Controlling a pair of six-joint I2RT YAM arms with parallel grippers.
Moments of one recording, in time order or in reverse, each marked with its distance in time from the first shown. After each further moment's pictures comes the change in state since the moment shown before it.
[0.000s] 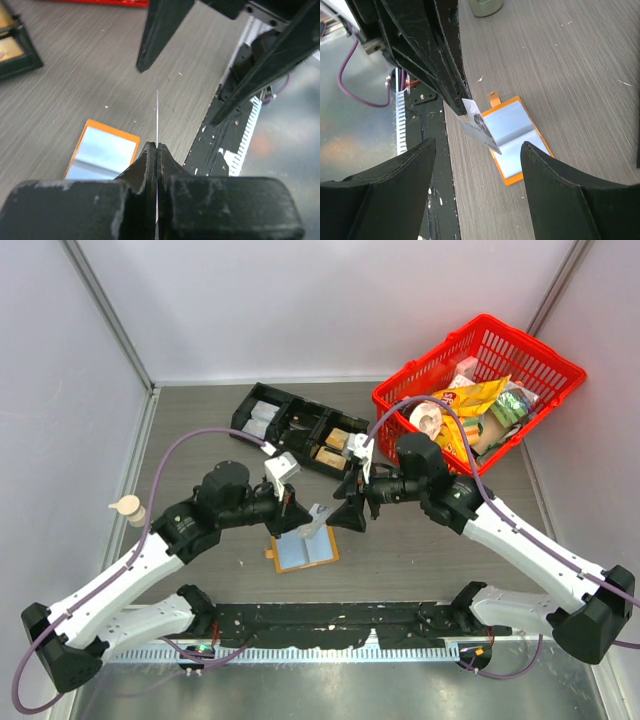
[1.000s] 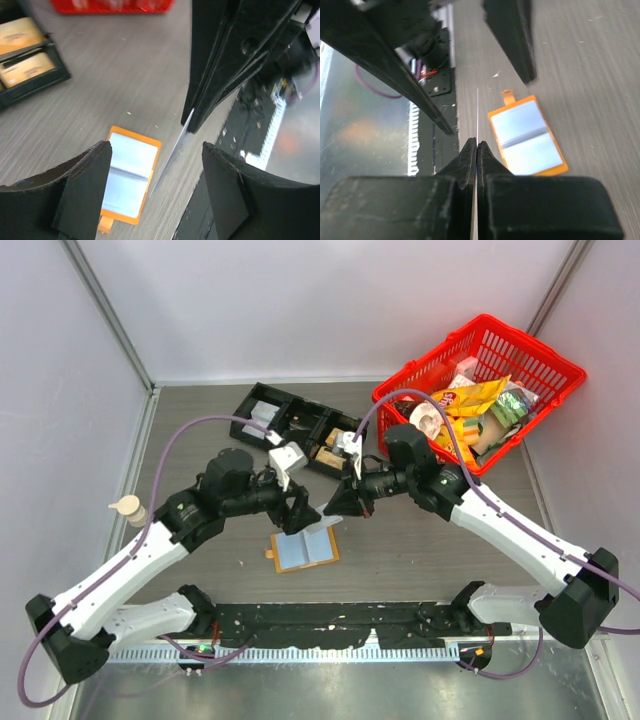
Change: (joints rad) left arm 0.014 0.149 0.186 -0.124 0.069 0.194; right arm -0.015 0.112 0.091 -0.111 -0.166 -0.119
